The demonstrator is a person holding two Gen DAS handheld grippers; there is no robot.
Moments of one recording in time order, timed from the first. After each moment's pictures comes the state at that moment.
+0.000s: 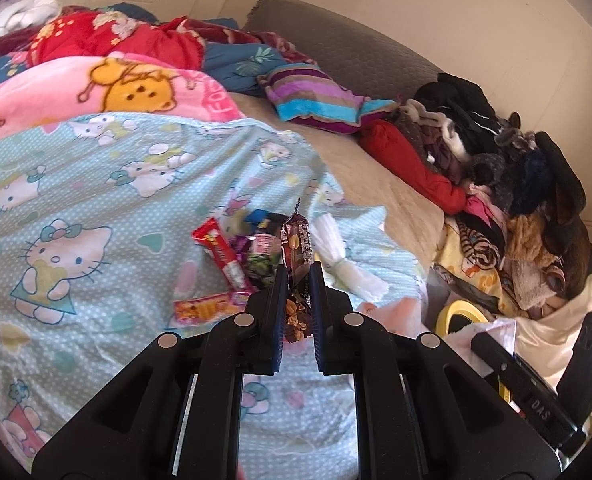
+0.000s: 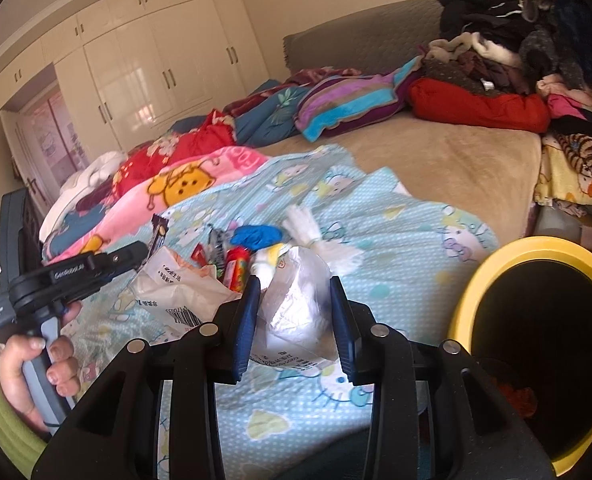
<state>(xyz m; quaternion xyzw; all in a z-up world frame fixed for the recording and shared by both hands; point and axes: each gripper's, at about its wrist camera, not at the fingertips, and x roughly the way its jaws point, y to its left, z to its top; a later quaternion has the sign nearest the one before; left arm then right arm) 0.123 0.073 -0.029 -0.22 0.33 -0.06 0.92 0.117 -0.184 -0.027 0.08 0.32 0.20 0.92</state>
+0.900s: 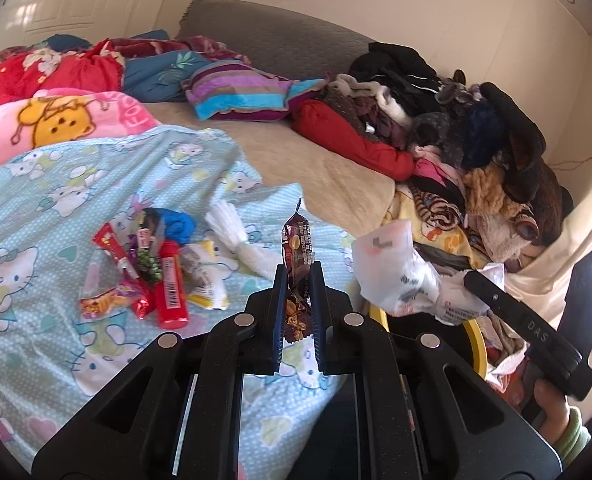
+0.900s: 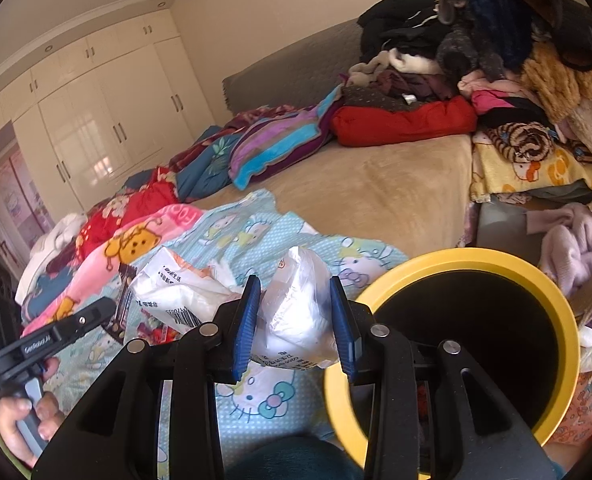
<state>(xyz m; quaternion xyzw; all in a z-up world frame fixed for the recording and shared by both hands) 0.111 -0.026 -0.005 -0.15 0.32 -0.15 0.92 0.104 -0.290 -0.004 0.14 0.28 0.10 0.94</state>
